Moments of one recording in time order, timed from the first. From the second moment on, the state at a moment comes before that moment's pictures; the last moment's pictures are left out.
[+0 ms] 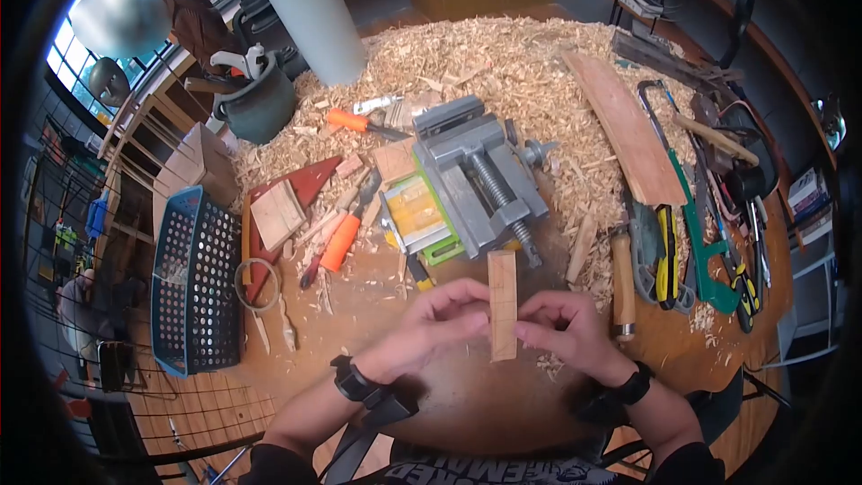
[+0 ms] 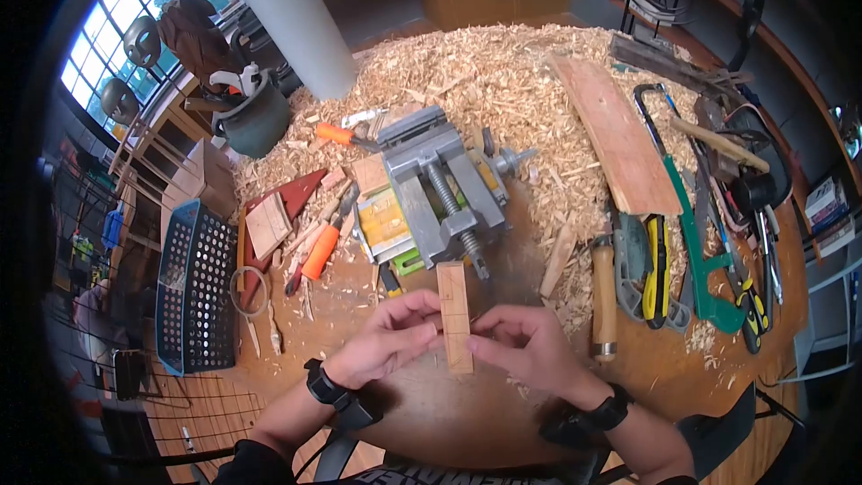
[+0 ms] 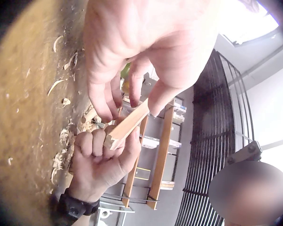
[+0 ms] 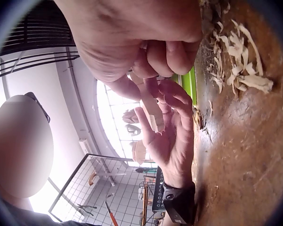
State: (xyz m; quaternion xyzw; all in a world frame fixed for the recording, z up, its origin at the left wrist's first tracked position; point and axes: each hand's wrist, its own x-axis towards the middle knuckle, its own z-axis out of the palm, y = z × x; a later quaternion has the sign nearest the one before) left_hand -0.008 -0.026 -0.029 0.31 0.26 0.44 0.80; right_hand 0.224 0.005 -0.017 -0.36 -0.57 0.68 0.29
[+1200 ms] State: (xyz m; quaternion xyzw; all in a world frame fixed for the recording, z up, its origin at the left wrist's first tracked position) left_hand -0.010 -0.022 -0.032 0.30 0.25 0.47 0.79; right_hand 0.223 0.010 -0.013 -0.34 -0.59 0.68 0.27
